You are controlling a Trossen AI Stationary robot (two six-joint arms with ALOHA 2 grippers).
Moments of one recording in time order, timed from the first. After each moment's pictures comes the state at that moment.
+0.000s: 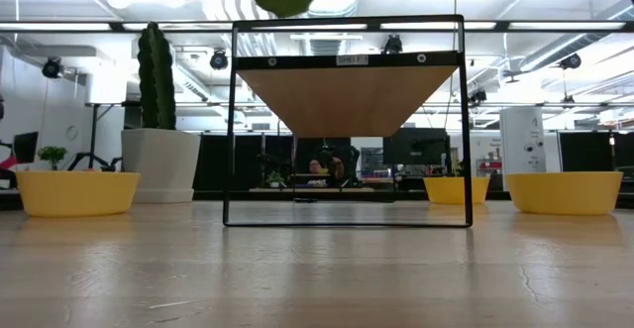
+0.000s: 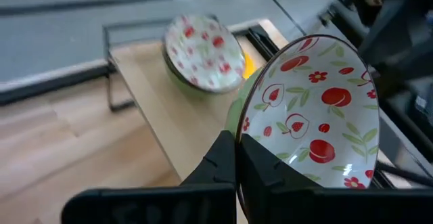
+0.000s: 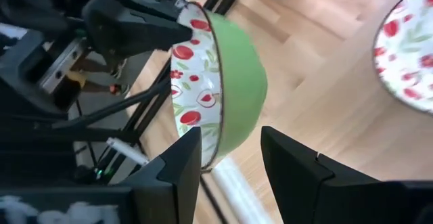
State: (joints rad) left arm 0.11 1.20 1.41 -0.76 -0.38 -0.80; right arm -0.27 1.78 2.17 -1.12 -0.25 0.79
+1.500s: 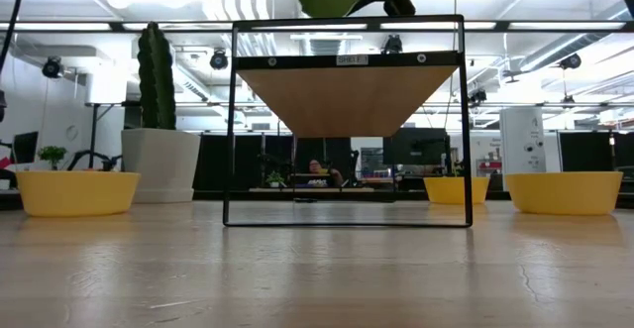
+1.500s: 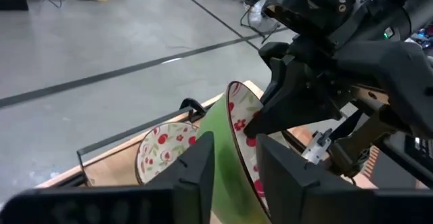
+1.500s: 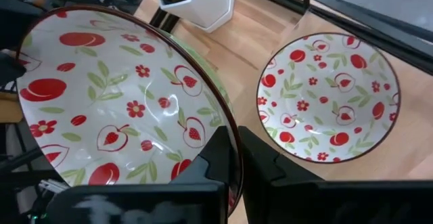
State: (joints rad) left arm 0.23 1.40 1.67 -0.59 -0.36 -0.52; right arm -0.45 1.79 2.15 -1.17 -0.21 0.65
